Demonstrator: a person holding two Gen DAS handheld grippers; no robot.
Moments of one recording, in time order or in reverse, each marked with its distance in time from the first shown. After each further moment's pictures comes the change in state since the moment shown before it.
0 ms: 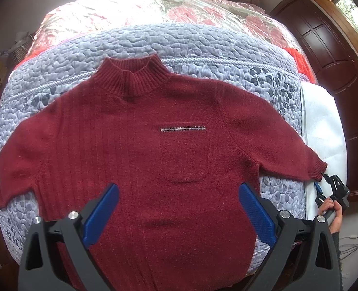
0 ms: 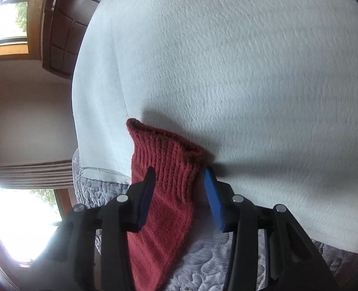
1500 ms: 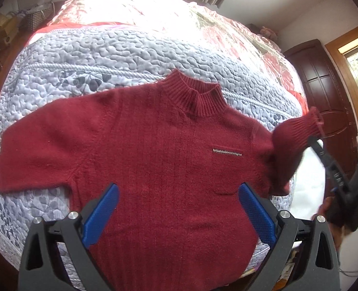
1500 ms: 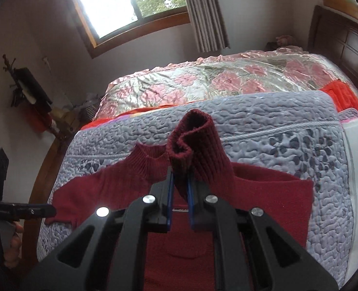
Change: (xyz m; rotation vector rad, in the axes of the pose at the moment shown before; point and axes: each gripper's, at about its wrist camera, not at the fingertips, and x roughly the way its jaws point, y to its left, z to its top) left arm -0.040 0.168 0.000 -0.220 -0.064 -0.187; right arm 0.013 0.275 -0.473 -1.550 0.314 0.136
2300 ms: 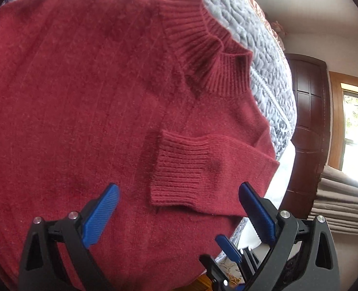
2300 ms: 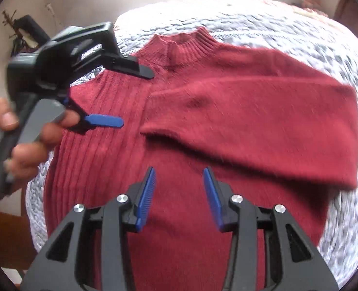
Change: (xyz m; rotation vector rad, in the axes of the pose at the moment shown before) left arm 0.183 0.034 0.026 -0.258 0.266 -0.281; right arm 0.046 0.034 -0.137 -0.047 0.320 0.008
